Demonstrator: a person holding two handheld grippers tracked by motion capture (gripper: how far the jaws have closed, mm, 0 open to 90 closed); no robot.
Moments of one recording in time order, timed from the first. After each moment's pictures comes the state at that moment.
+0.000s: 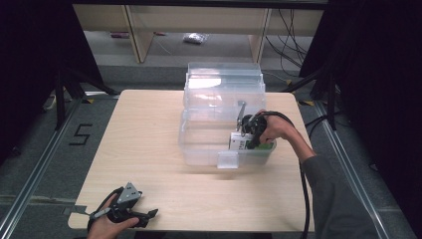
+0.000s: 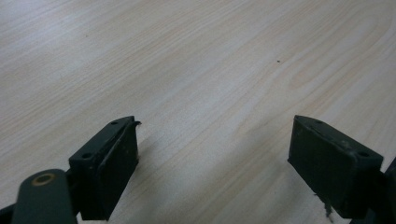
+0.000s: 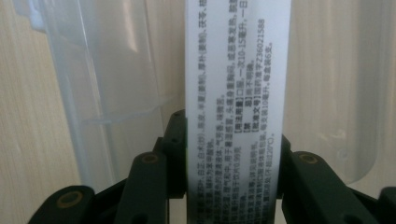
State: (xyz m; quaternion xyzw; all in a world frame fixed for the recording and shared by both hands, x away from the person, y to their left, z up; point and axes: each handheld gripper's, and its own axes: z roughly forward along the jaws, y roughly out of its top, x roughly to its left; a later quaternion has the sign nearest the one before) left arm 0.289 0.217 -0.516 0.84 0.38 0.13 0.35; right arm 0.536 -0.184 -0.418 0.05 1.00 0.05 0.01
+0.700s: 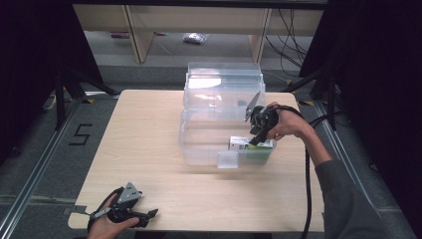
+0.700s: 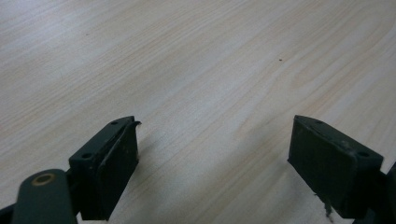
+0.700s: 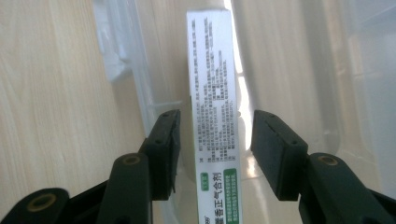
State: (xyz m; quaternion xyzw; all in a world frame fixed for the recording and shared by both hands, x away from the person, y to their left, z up) left arm 0.290 0.217 -0.516 0.84 0.38 0.13 0.35; right arm 0.514 -0.203 -0.368 0.10 0.99 0.12 0.04
